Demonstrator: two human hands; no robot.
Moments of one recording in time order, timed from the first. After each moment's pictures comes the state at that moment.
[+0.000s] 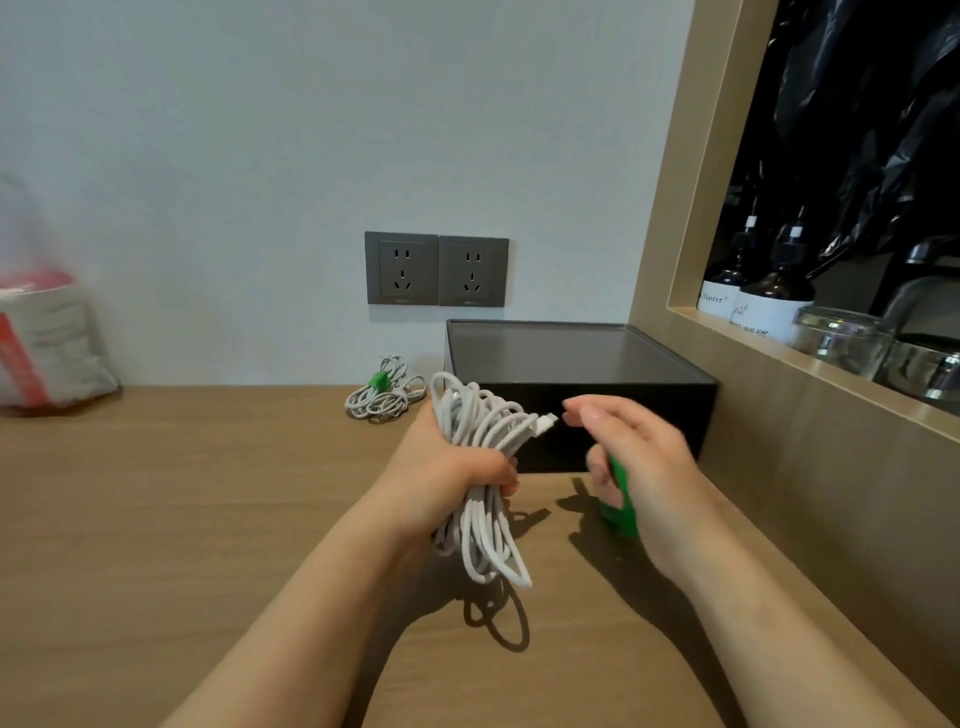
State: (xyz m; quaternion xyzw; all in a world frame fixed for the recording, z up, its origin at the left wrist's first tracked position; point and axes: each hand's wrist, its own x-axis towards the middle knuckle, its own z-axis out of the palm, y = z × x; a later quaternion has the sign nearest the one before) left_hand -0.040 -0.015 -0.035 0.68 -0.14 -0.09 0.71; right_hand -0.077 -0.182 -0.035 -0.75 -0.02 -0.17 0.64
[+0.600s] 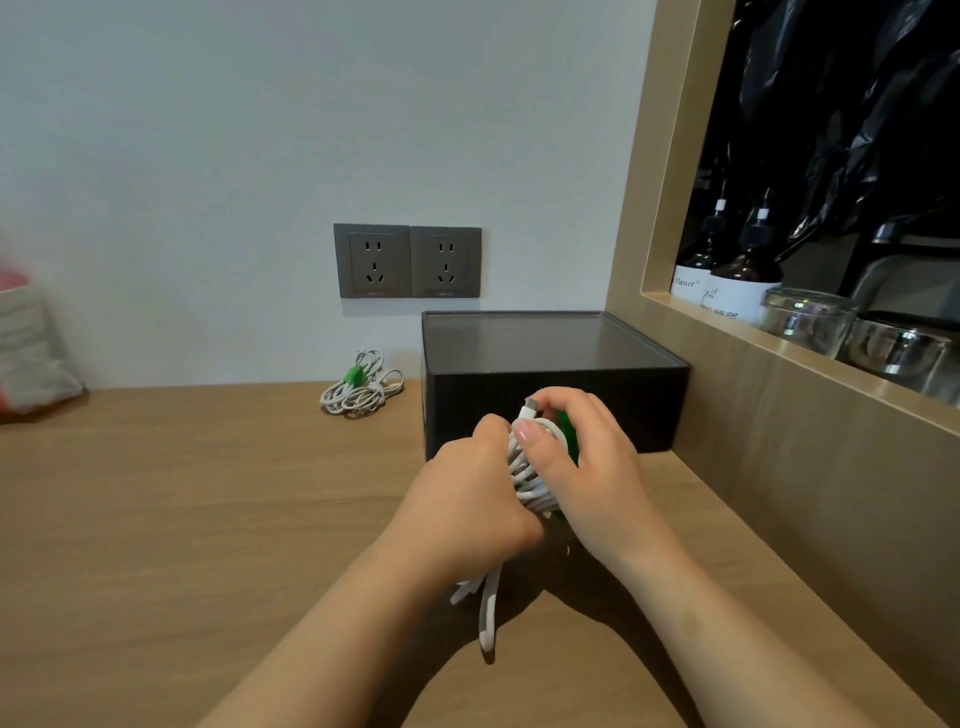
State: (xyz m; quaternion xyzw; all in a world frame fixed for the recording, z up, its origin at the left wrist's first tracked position) left_hand -0.060 -0.048 -0.038 0.90 -0.27 0.04 0.34; right_hand -0.072 -0.173 -0.053 -0.85 -0.09 -0.29 0.43
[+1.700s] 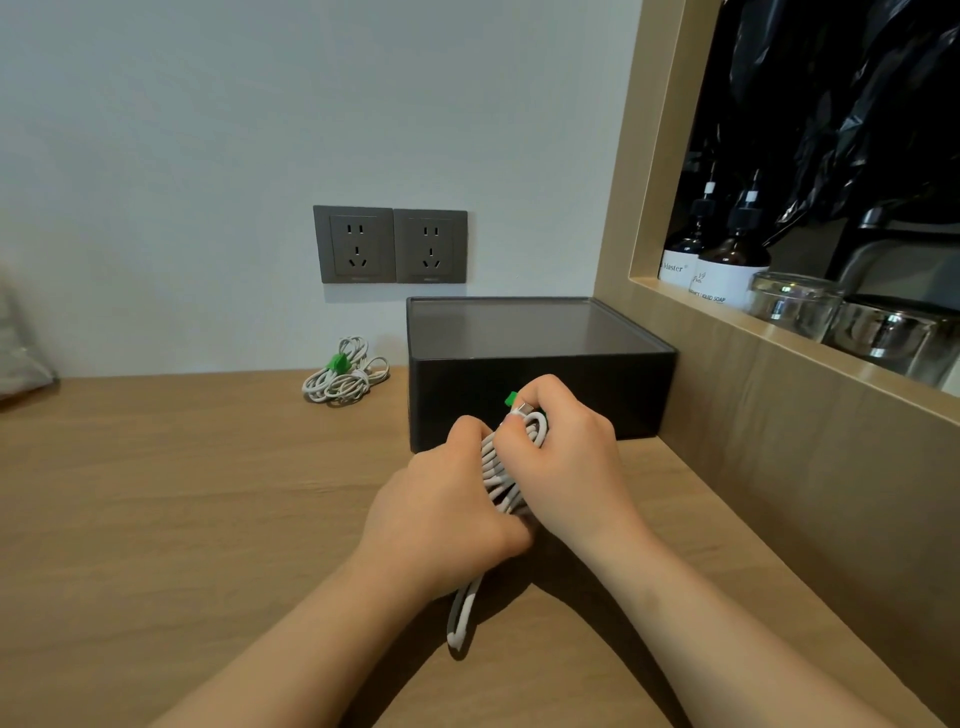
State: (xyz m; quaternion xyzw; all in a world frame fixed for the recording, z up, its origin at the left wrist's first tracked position) left_hand -0.066 -0.044 -0.051 0.91 -0.25 0.05 0.33; right_hand -0.073 -0.165 -0.051 -0.85 -0.08 -0.33 0.40
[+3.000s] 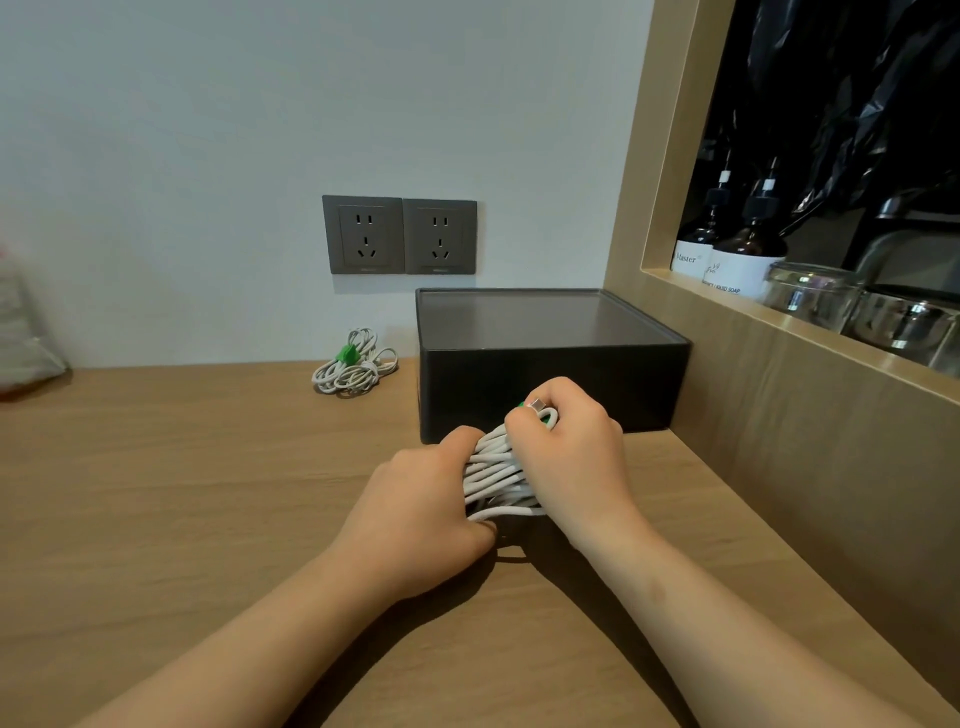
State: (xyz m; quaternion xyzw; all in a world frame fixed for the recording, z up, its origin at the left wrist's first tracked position) left_hand -0.061 -0.023 -0.059 0.92 -0.28 0.08 0.26; right_hand -0.072 -0.155 -0.049 -0.83 0.00 -0.28 0.48
